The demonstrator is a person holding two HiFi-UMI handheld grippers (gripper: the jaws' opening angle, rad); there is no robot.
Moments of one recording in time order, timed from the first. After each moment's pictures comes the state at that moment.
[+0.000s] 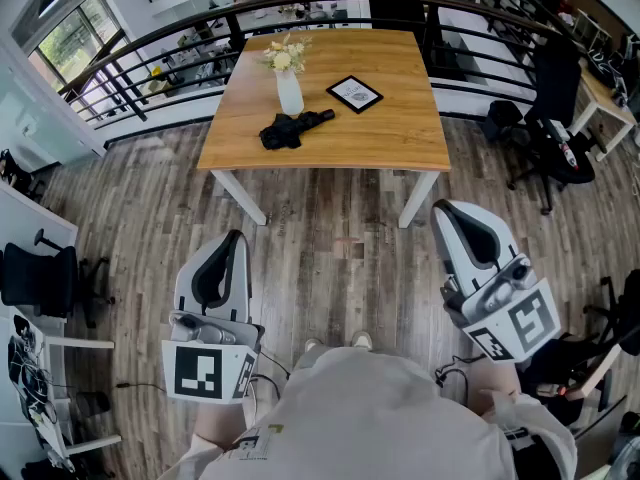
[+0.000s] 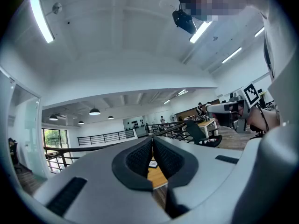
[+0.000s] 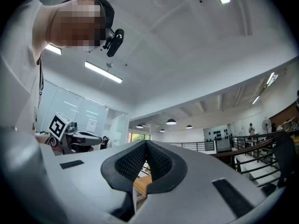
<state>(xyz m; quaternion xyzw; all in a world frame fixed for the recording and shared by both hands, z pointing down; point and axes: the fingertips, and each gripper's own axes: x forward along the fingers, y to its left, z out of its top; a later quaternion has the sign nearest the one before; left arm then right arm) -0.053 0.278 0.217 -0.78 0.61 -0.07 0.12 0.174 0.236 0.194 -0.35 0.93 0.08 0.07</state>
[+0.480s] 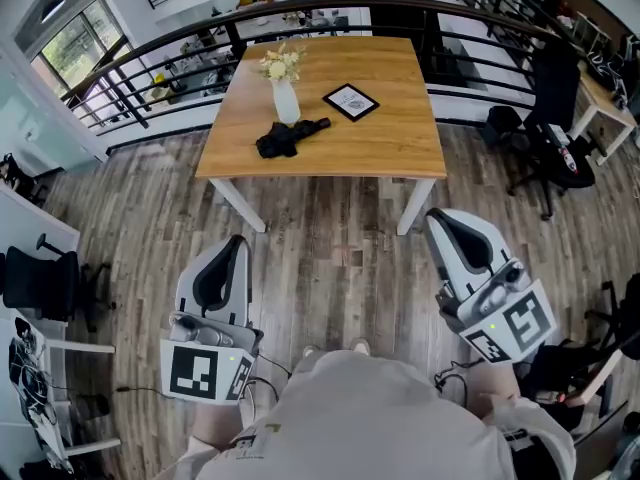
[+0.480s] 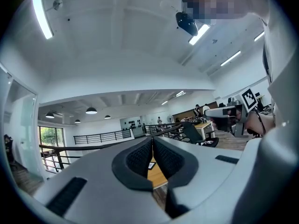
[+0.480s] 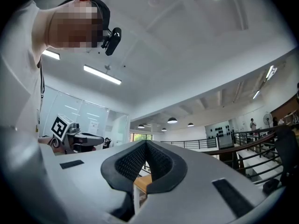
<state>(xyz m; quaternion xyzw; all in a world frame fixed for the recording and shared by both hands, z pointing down) -0.032 0.268 0.216 -0.79 0.60 -0.06 0.11 0.191 0.227 0.201 -0.34 0.94 0.06 0.07</state>
